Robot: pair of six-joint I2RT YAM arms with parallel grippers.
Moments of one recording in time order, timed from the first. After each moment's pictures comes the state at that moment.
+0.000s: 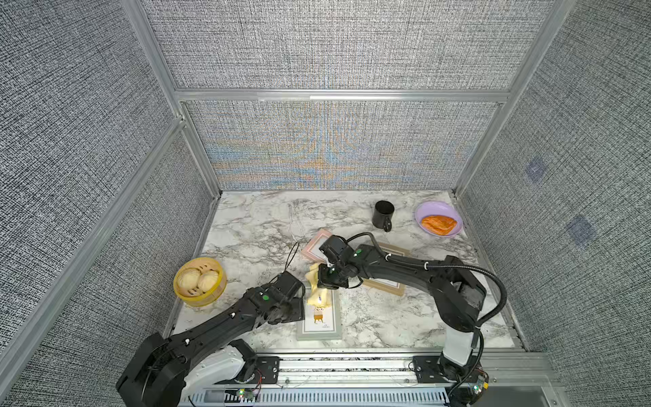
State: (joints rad) left arm -0.74 1.07 0.51 -0.66 0.03 -0.79; right arm 0.92 1.91 1.37 -0.55 -0.26 0.93
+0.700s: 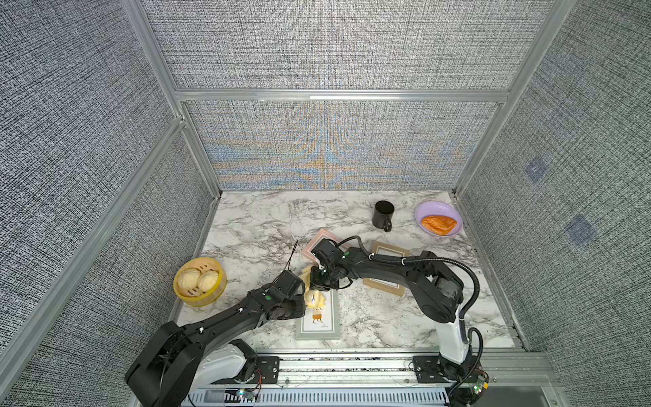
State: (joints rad) left arm -0.70 1.14 0.43 -0.44 0.11 -0.75; right arm 0.93 2.07 1.44 -0.47 -0.32 0.94
